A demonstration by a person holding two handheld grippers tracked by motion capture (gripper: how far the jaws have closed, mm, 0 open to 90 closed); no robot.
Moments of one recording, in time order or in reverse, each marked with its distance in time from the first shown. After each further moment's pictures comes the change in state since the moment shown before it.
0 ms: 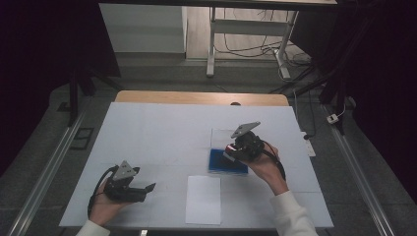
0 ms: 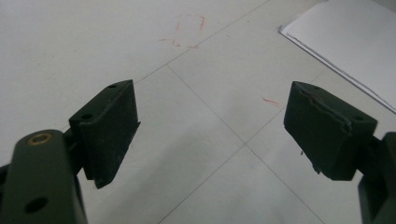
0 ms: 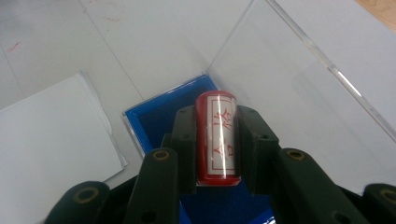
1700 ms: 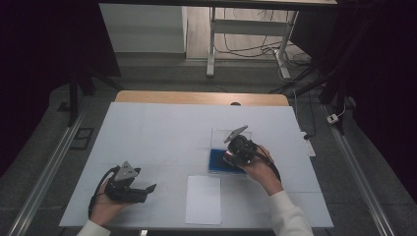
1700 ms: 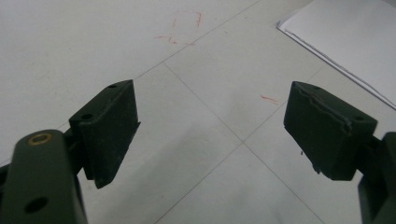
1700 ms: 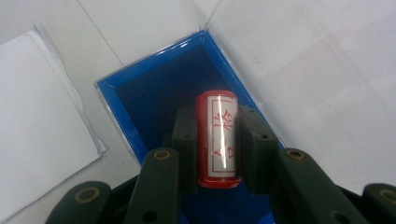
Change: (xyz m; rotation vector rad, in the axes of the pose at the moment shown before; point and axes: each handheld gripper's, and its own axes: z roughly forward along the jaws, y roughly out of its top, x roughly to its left) left arm -0.002 0.000 0.002 0.011 -0.002 0.010; right arm 0.003 -0.006 0.033 0.155 -0.030 0.006
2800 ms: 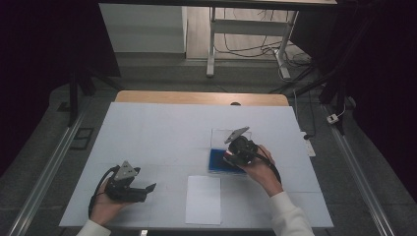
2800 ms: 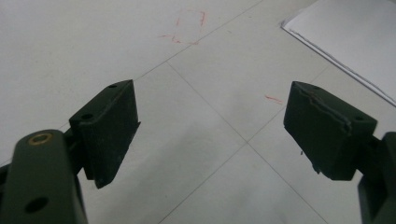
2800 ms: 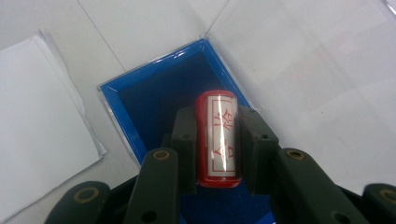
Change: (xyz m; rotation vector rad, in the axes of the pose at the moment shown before) left arm 0.002 0.000 0.002 0.005 0.005 -0.004; right arm 0.002 -0.002 -0.004 -0.039 -0.017 -0.022
